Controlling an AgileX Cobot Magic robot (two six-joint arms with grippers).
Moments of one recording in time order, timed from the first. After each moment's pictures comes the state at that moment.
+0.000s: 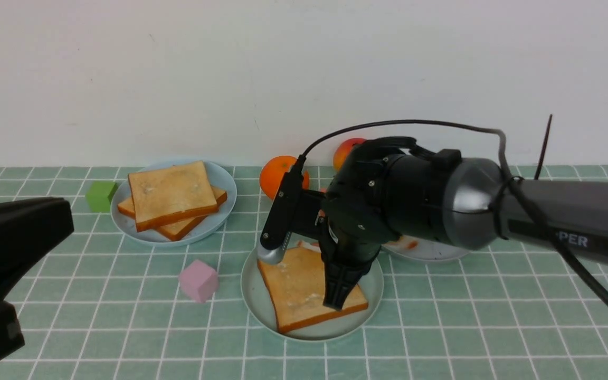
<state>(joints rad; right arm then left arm) 0.75 2.00 -1.50 -0.41 0.78 -0.21 -0.90 0.57 -0.69 0.68 0.54 -0.84</state>
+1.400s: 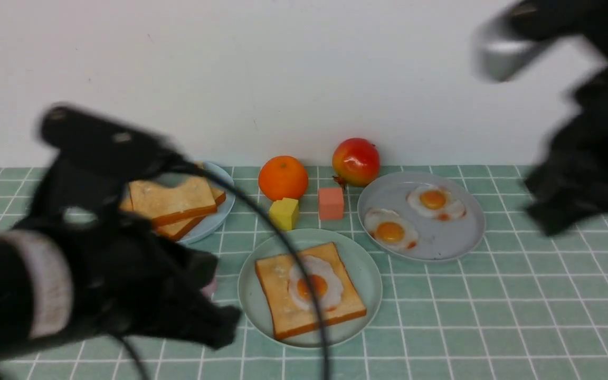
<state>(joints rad) 0.73 1.13 -1.37 -0.20 1.25 0.10 -0.85 1.07 -0.91 0.37 0.64 -0.51</state>
